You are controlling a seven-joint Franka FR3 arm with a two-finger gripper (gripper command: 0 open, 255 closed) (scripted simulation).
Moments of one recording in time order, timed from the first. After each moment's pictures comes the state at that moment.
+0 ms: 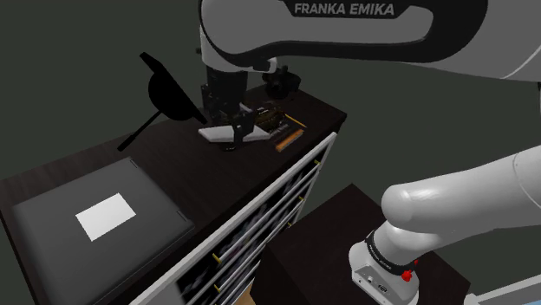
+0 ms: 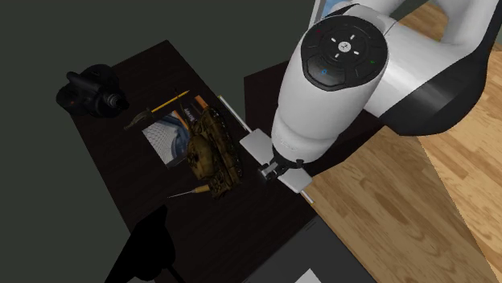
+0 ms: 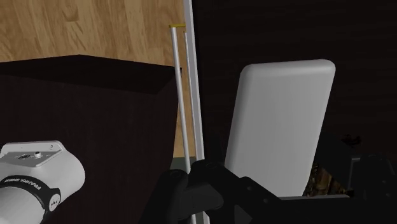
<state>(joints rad) -0.63 -0.37 1.13 -1.94 0.32 1.75 1.79</state>
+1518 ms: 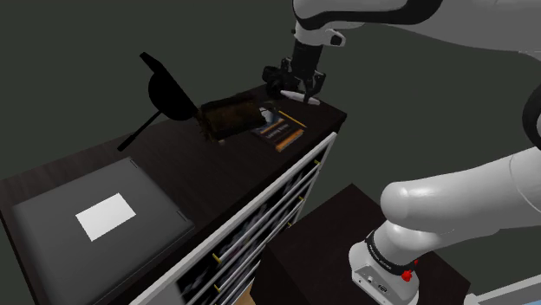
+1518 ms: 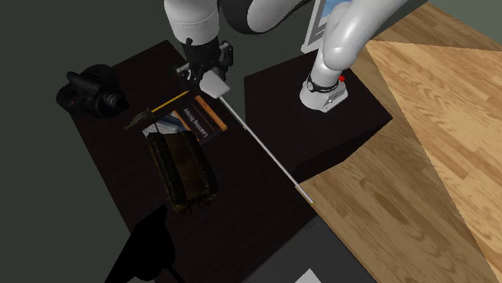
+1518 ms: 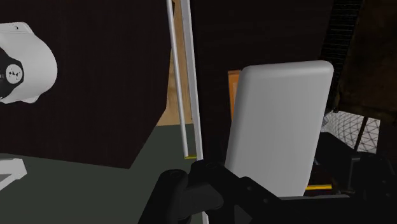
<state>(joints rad) -0.71 -0.38 0.68 -2.08 0.22 1.77 1.27</state>
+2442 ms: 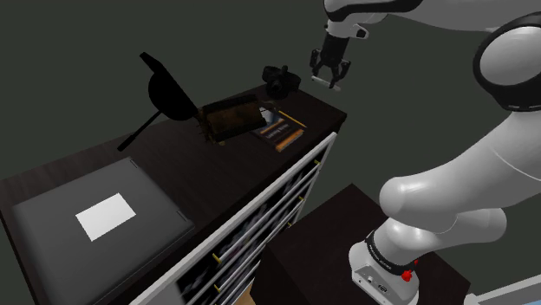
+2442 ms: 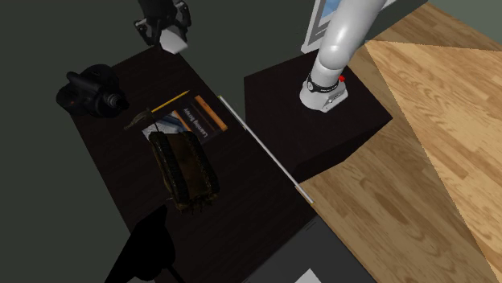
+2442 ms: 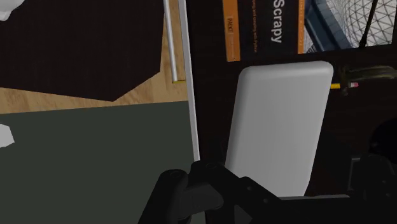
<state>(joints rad) -0.87 -0.11 0.57 -1.89 0.04 1.80 1.06</state>
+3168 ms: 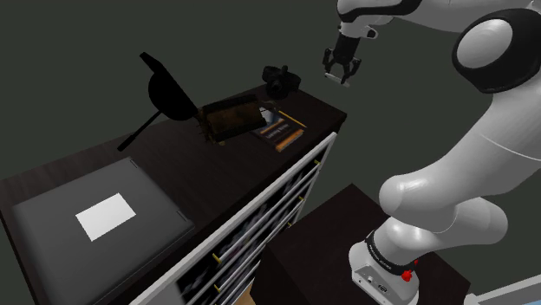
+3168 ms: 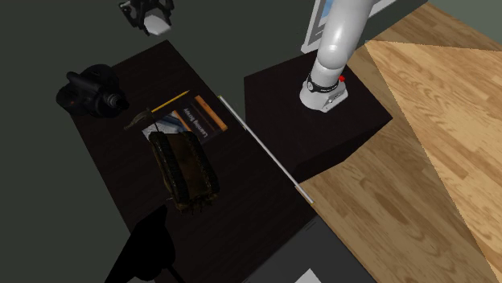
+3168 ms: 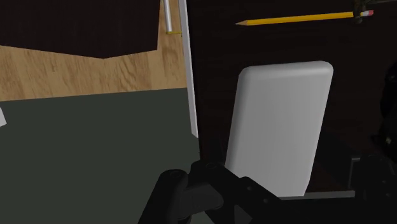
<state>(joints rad) -0.92 0.09 0.51 -1.71 -0.07 1.79 0.98</state>
